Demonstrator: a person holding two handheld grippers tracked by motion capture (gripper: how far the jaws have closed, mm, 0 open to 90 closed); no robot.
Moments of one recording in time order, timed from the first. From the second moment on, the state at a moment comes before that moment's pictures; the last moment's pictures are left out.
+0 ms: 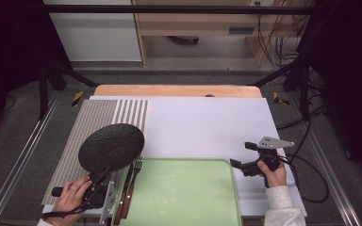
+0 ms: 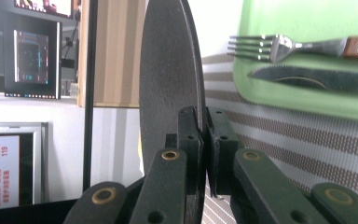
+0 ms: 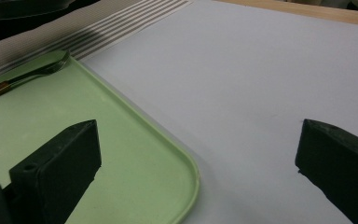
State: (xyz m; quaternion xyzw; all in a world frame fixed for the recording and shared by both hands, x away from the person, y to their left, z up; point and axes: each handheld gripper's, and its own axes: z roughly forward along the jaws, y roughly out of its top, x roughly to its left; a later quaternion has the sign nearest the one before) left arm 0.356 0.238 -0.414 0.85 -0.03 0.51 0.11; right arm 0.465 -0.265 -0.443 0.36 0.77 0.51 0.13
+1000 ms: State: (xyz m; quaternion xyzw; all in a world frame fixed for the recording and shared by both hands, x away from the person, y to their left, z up) left arm 0.337 0.174 -0.401 0.85 -0.09 0.49 0.15; right arm 0.464 -0.266 -0.442 0.36 0.77 0.51 0.13
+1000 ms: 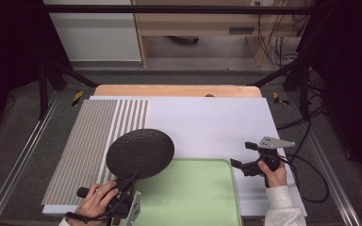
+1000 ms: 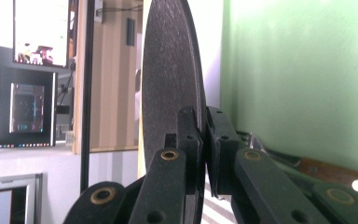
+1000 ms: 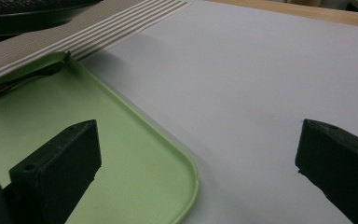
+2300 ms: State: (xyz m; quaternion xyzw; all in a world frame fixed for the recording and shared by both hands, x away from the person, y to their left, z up) left arm 0.297 0.127 -0.411 0.87 -0.14 0.44 0.19; right arm 0.464 -0.266 -0.442 0.36 0.77 0.51 0.13
